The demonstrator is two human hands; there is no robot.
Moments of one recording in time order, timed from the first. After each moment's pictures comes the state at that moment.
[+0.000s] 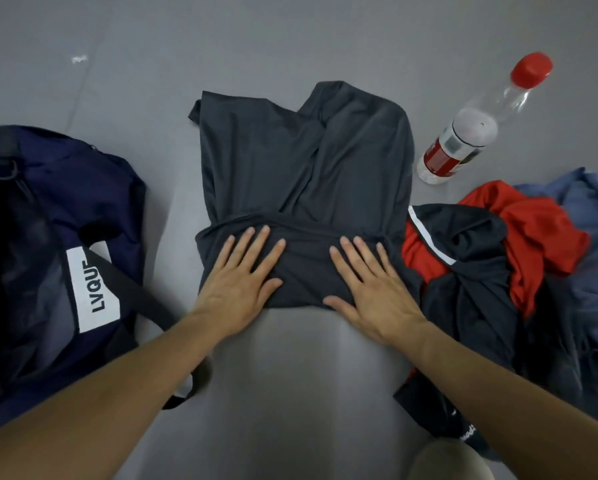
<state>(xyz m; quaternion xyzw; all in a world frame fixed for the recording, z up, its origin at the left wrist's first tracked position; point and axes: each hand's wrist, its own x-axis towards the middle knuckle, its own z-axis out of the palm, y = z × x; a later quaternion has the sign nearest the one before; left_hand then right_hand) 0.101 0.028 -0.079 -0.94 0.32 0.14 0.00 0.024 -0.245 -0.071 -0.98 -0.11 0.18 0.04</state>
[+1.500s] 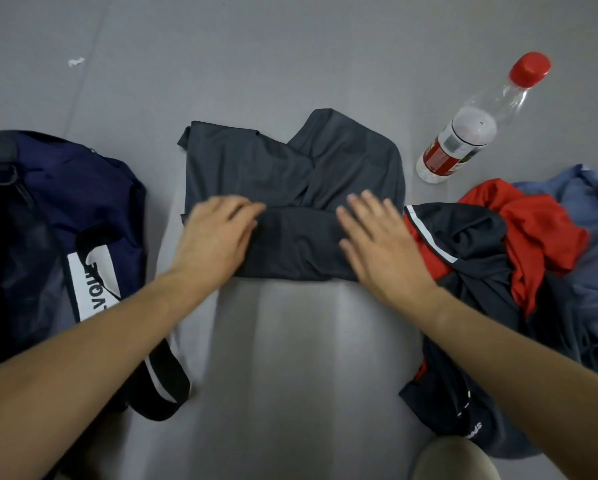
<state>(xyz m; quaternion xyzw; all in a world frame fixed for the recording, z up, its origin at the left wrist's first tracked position) 0.170 0.032 -0.033 -0.94 0.33 -0.05 -0.09 0.077 -0.251 -0.036 -0.99 -0.10 -0.02 0.06</state>
